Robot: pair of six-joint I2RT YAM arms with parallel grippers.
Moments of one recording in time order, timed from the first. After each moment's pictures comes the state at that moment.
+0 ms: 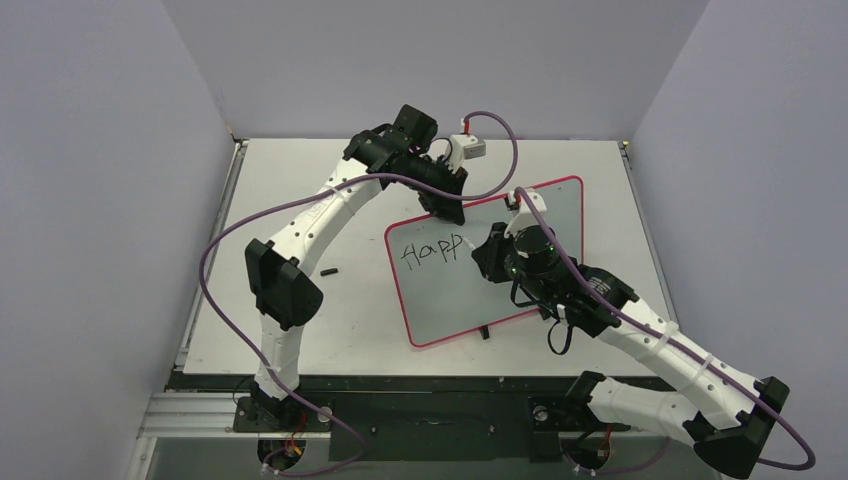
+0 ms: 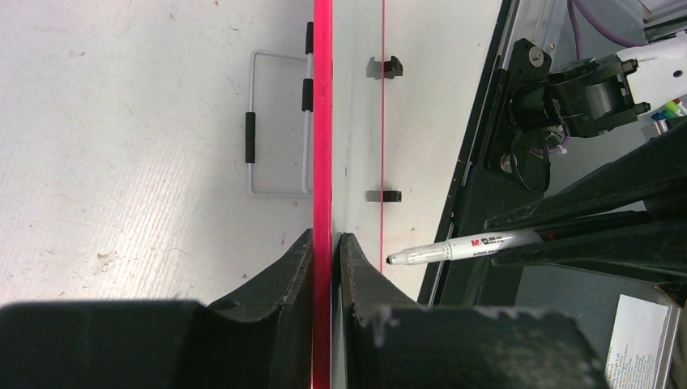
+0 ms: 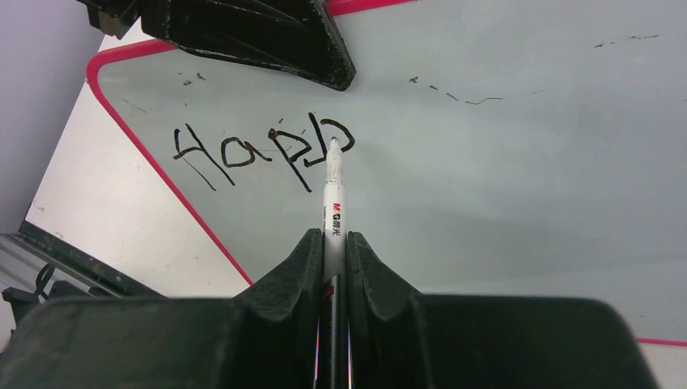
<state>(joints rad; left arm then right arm) -0.65 2.03 2.21 -1.07 0.68 0.17 0.83 0.98 1.02 -0.53 0.27 0.51</state>
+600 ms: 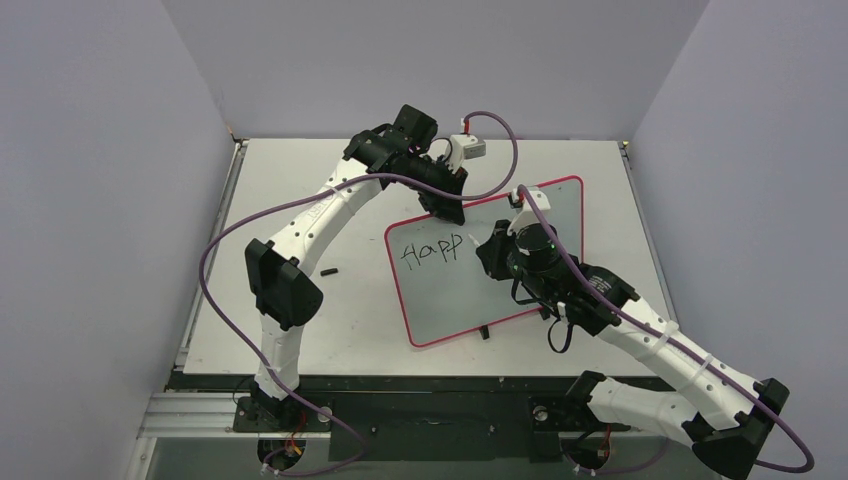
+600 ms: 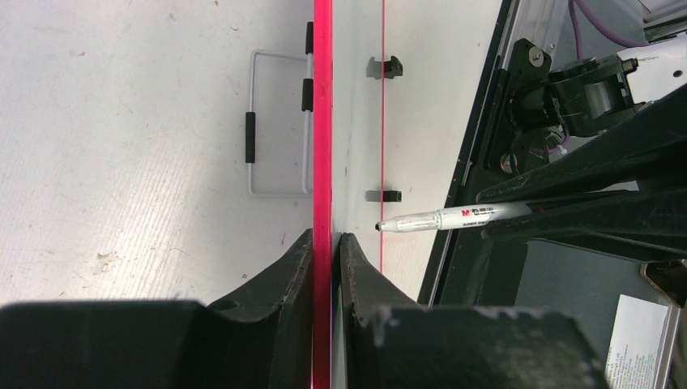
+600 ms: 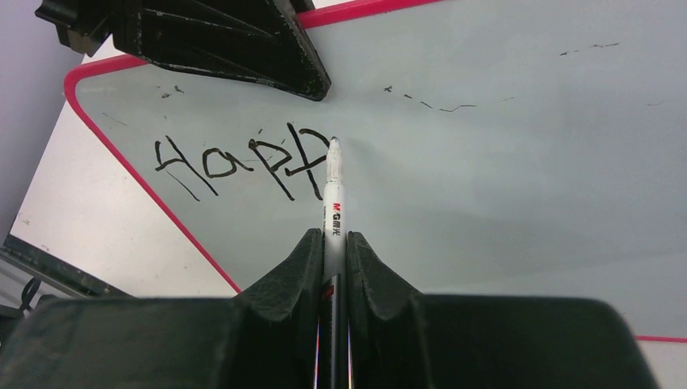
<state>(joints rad) -0.65 2.03 2.21 -1.07 0.68 0.17 0.81 0.98 1.02 -0.53 0.28 0.50</state>
